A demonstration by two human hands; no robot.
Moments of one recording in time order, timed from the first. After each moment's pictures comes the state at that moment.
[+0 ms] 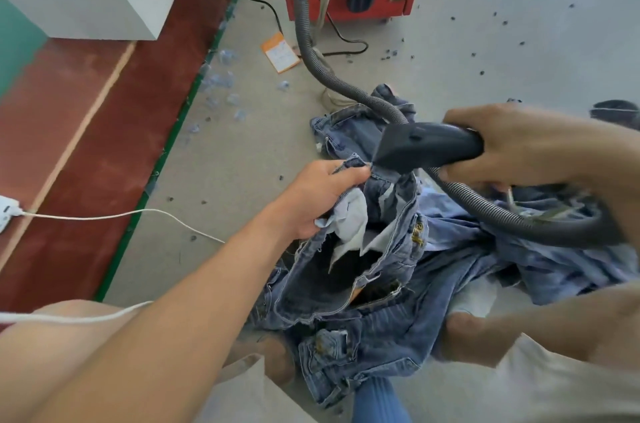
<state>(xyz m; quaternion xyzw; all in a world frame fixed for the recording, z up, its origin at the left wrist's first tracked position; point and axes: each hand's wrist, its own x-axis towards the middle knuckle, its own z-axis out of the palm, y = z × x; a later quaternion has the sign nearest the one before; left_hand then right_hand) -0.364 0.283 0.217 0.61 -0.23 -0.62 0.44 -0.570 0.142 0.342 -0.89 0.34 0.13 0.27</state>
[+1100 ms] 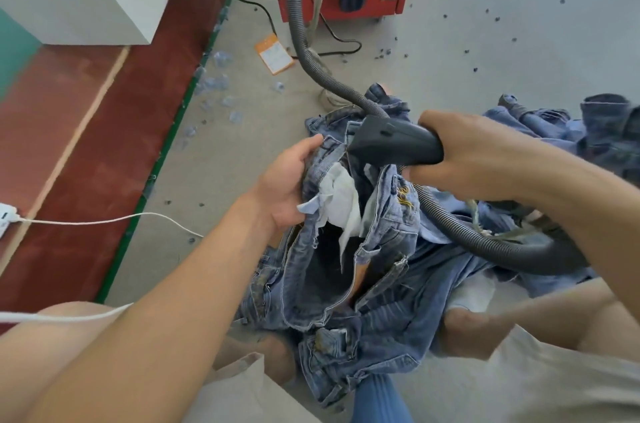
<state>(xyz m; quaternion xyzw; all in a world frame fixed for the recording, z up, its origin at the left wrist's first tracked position) -0.339 0.278 0.224 0.40 -0.07 -0.76 0.51 -0.553 0.172 0.326 -0.89 0.38 0.06 0.24</state>
